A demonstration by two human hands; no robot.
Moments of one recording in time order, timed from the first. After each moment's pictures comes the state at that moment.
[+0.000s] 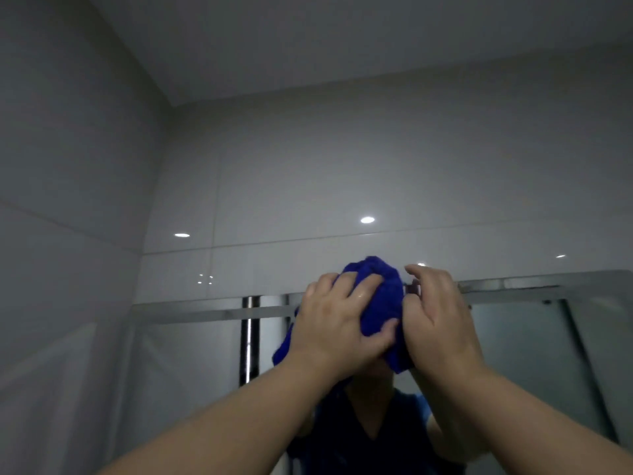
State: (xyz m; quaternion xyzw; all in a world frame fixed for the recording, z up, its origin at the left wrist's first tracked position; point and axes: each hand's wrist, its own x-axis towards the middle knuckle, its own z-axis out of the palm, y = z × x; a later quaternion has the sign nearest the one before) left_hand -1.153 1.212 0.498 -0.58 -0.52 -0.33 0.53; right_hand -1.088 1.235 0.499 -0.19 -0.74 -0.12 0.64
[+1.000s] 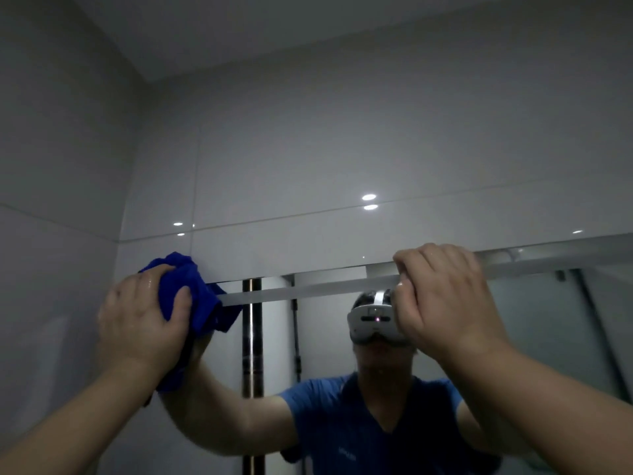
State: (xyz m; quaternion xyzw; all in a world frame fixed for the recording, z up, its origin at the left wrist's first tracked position) left_hand -1.335 1.117 0.487 -0.31 -0.62 -0.45 0.57; right_hand -0.998 1.339 0.487 -0.19 -0.68 -0.28 0.65
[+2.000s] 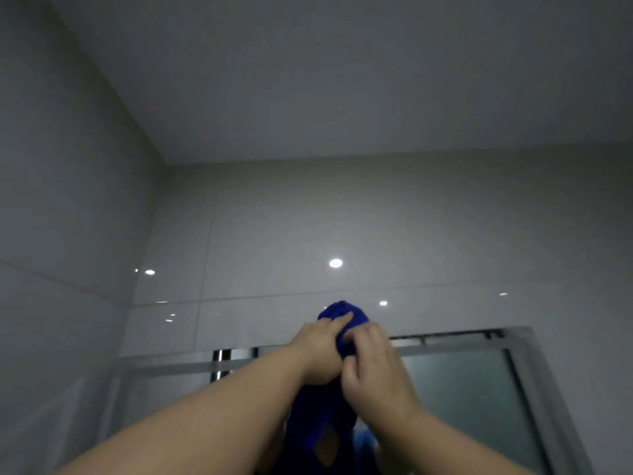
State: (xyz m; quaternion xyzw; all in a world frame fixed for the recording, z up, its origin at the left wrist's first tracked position) left_hand -1.121 1.170 0.564 -0.65 -0.68 -0.23 0.23; right_hand -0.998 1.227 0.492 -0.23 -0.74 -0.04 0.63
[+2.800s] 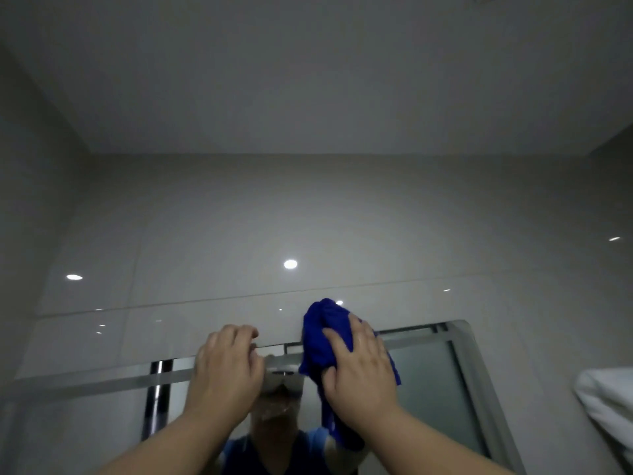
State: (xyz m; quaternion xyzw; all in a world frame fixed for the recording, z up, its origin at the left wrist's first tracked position) left_hand -1.166 1.185 0.514 -0.54 -0.58 -0.43 0.44; right_hand -0.961 1.286 0.480 -0.38 -0.71 -0.20 0.56
